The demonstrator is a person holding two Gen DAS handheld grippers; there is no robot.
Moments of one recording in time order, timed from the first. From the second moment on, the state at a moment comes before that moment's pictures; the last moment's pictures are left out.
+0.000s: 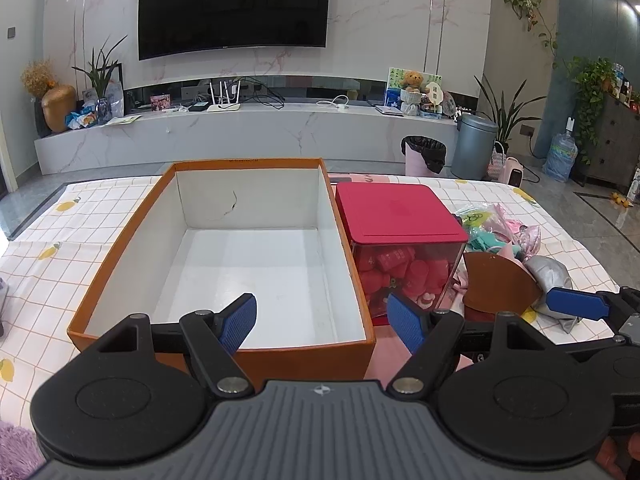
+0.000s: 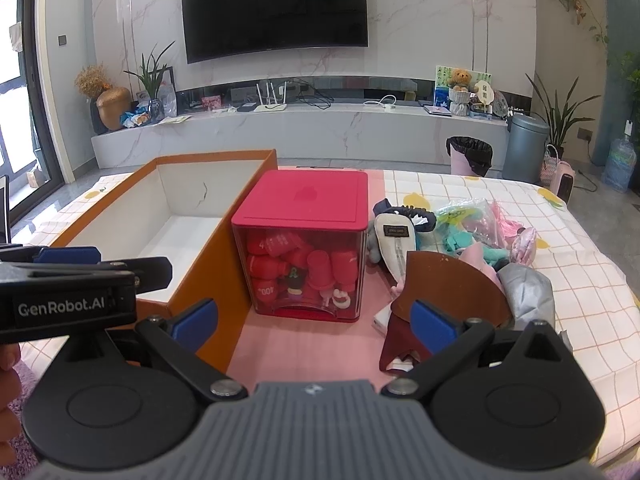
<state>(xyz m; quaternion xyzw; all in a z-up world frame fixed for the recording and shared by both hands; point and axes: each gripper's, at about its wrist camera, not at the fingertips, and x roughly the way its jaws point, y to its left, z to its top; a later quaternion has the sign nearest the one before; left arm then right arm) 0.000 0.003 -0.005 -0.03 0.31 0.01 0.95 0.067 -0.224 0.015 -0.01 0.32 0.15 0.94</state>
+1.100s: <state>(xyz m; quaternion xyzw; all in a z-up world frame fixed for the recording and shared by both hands) 0.010 -0.005 -0.001 -0.03 0.31 0.00 0.95 0.075 -0.229 0.019 -0.01 0.32 0.13 0.94</state>
